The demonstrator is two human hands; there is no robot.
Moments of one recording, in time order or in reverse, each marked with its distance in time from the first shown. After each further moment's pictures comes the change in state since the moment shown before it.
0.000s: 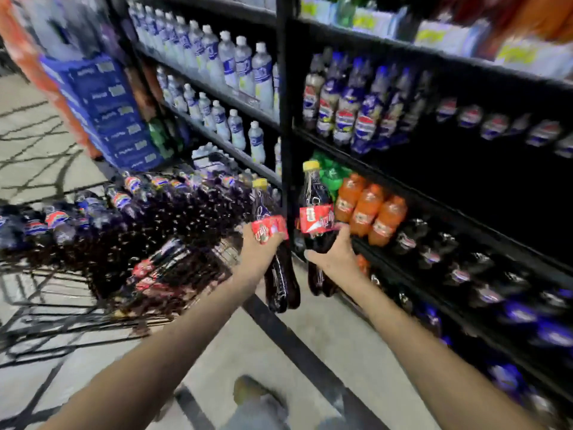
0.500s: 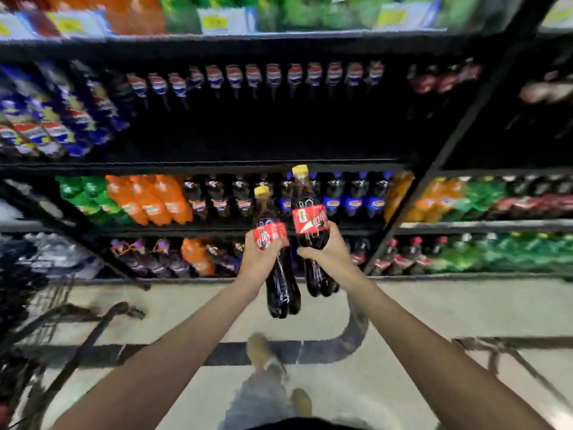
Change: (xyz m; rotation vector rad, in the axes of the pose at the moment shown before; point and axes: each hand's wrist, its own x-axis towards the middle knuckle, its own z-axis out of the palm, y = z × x) left_hand -0.303 -0.031 0.331 0.269 -0.707 -0.018; right_hand -0.294 0.150 -0.336 0.259 0.564 0.328
